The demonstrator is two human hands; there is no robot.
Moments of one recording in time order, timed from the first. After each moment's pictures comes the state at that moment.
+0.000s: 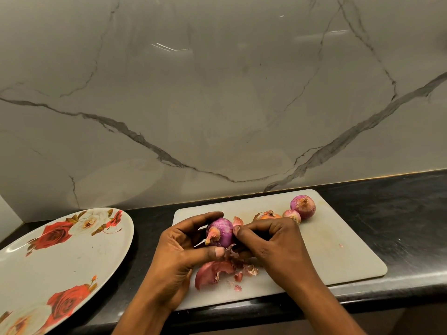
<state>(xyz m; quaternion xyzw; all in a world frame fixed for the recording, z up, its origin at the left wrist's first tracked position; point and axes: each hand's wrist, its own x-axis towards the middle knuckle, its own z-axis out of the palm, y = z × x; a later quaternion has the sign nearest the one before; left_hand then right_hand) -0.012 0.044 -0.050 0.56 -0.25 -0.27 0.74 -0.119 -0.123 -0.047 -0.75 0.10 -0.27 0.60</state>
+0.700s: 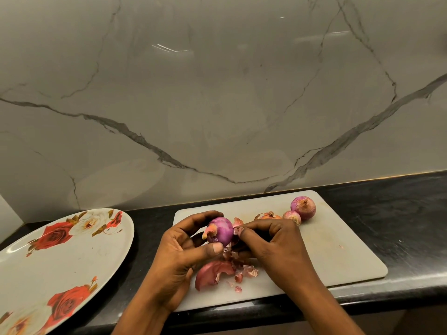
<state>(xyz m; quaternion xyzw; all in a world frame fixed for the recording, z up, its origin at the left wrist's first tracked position) -0.011 0.044 -0.048 0.53 -0.24 -0.28 0.76 -0.117 -0.123 -0.049 -0.73 0.13 -0.25 0.62</state>
